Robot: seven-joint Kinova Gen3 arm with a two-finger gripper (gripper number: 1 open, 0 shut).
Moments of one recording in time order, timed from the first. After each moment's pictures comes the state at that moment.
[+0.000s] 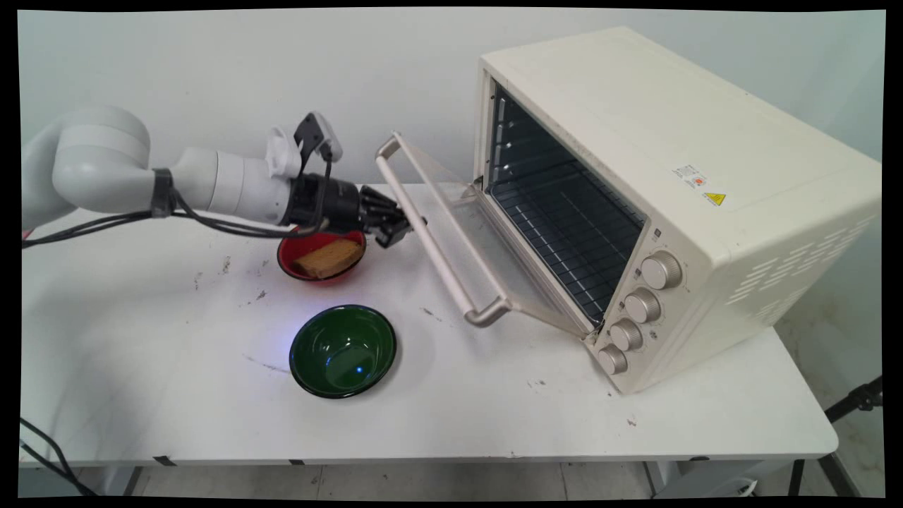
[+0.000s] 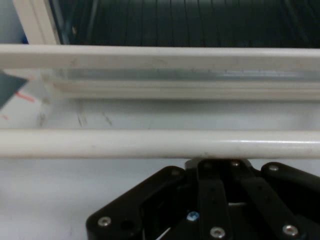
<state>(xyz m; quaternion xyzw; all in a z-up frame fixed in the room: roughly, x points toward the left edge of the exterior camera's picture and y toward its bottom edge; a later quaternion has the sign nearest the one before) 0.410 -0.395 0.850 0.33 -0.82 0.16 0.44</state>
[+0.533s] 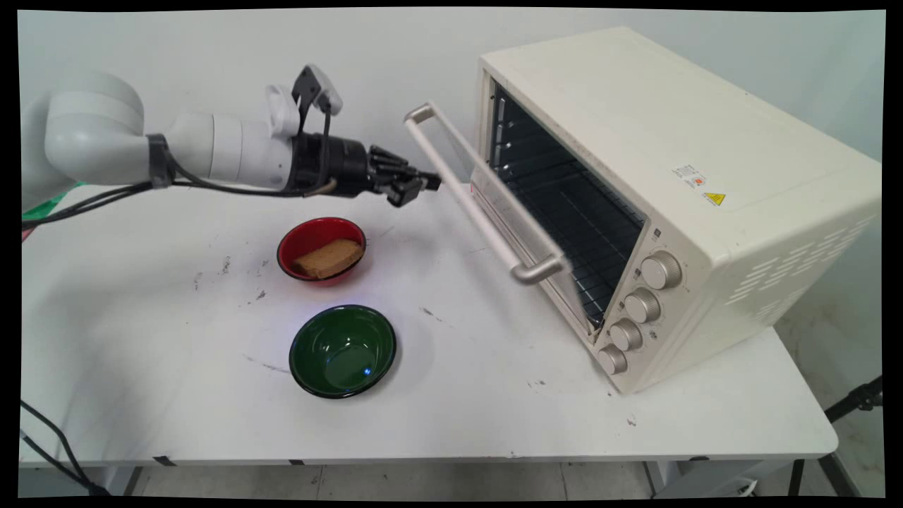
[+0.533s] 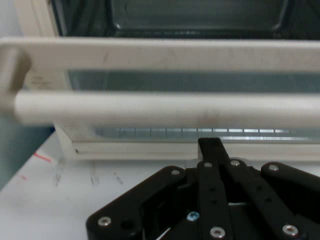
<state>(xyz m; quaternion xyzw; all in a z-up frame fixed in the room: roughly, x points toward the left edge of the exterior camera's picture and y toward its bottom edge) 0.402 -0.409 0.889 0.32 -0.79 0.18 0.49</state>
